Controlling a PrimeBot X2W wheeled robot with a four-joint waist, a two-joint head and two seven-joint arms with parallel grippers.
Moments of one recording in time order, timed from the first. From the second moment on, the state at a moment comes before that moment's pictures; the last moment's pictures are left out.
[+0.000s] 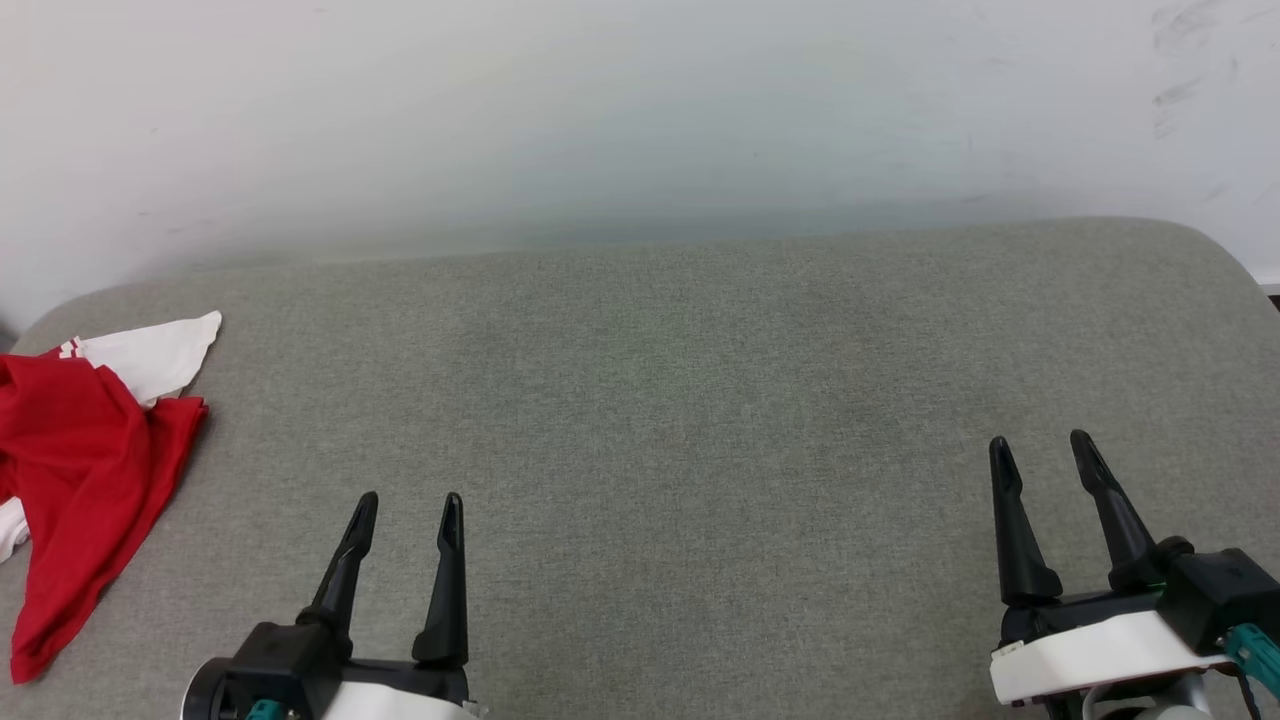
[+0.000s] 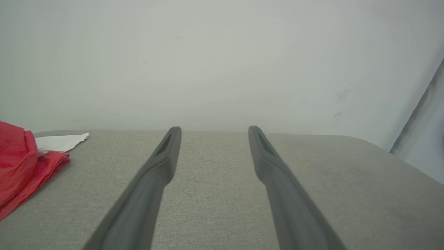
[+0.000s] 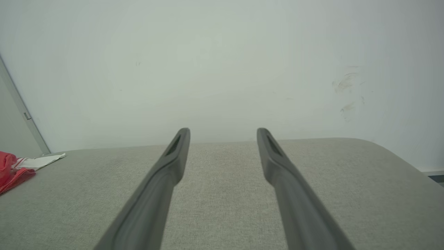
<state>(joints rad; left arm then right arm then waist) 0.12 0.06 -0.09 -0.11 -0.20 -0.04 -0.23 0.01 -0.05 0.00 0.01 0.17 0.13 -0.23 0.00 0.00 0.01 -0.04</state>
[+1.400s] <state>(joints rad) 0.15 0.05 -0.02 -0.09 -0.13 -0.05 -0.26 0.05 -0.05 0.11 0.04 0.13 0.13 -0.26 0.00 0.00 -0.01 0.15</state>
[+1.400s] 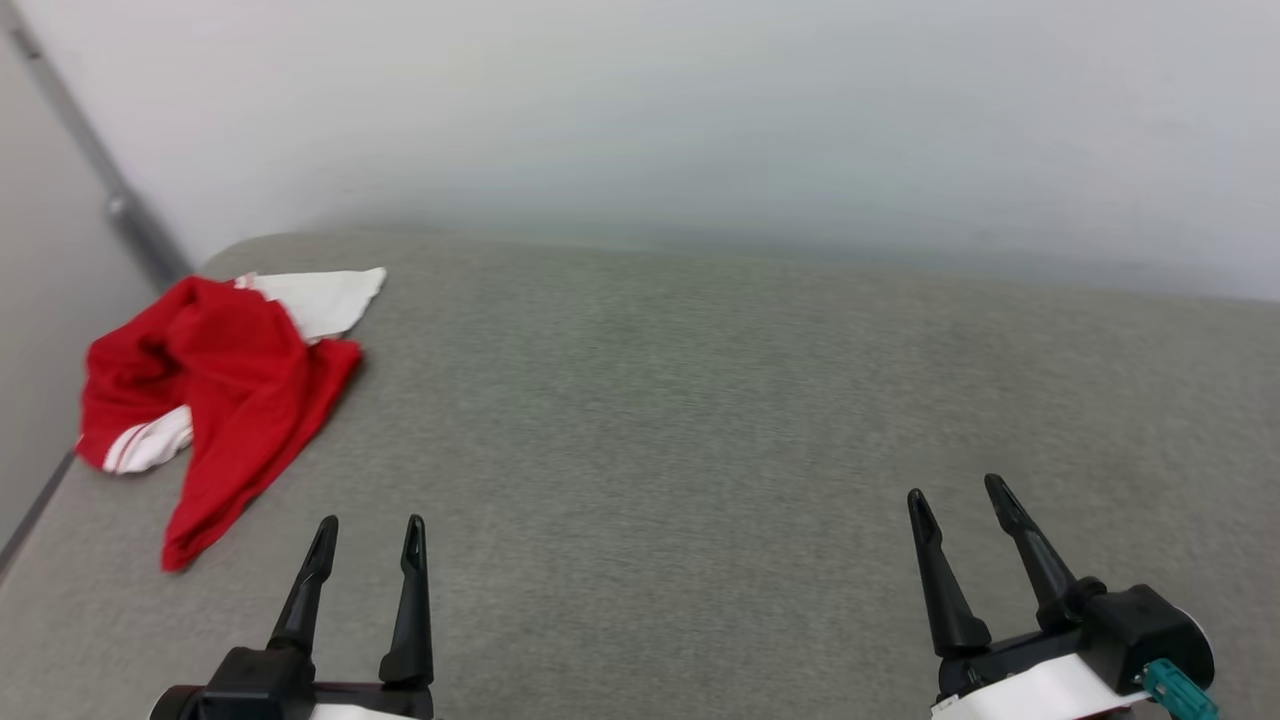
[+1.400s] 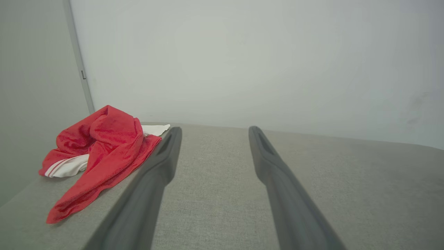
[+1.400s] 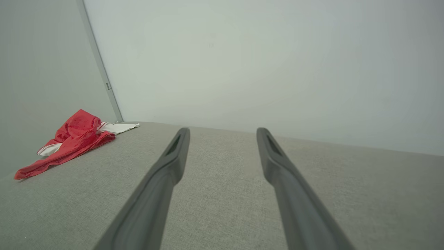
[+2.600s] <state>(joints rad) 0.19 0.05 0.03 -0.09 -0.13 -0.10 -0.26 0.06 -0.05 0.19 0.03 0.17 0.13 -0.26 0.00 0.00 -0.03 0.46</state>
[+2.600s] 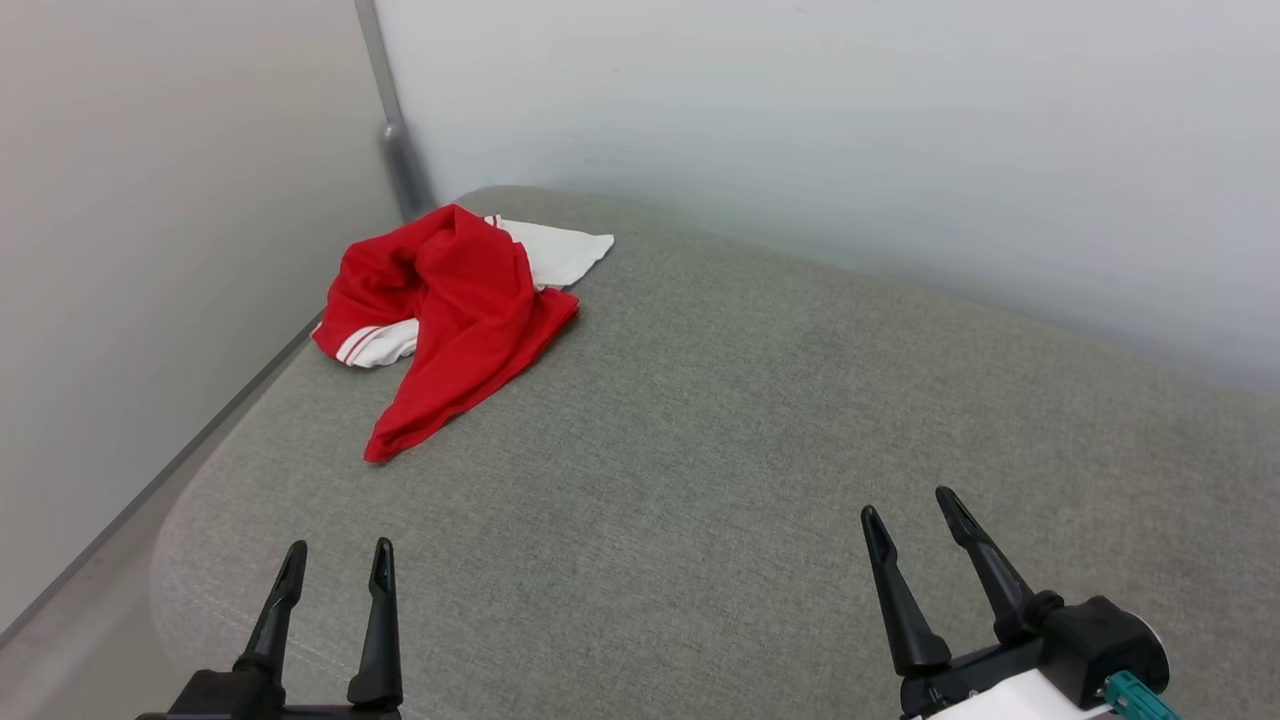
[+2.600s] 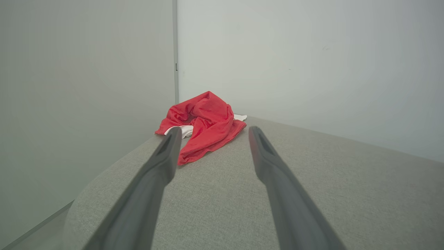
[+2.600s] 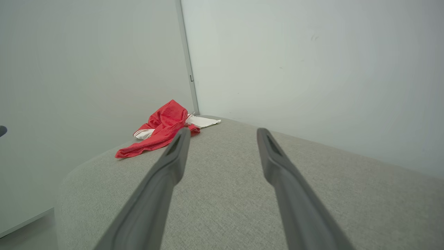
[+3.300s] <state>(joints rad) -0.27 0.19 0.10 0.06 -0.28 -0.13 -0.26 -0.06 -0.09 0.15 -0.09 -0.03 0.13 -0.26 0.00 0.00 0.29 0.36</state>
